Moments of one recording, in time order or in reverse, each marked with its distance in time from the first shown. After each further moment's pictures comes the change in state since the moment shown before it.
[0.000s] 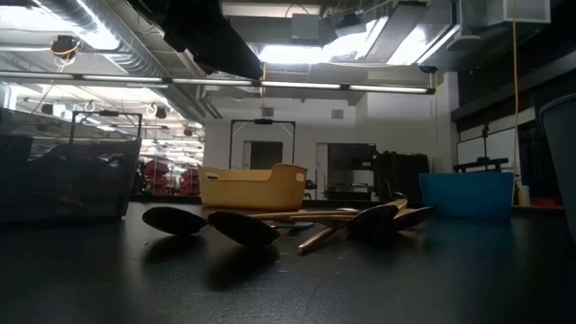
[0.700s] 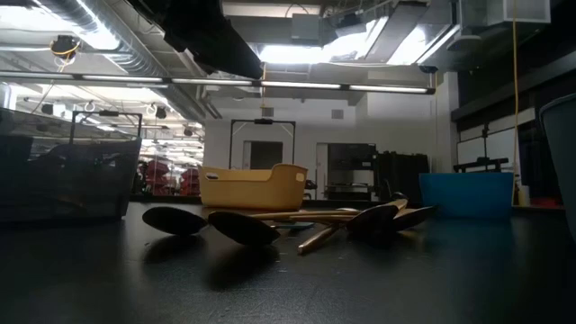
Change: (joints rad) left arm 0.000 0.000 0.000 0.004 0.000 0.001; right arm 0.000 0.000 0.000 0.000 -0.017 -0.011
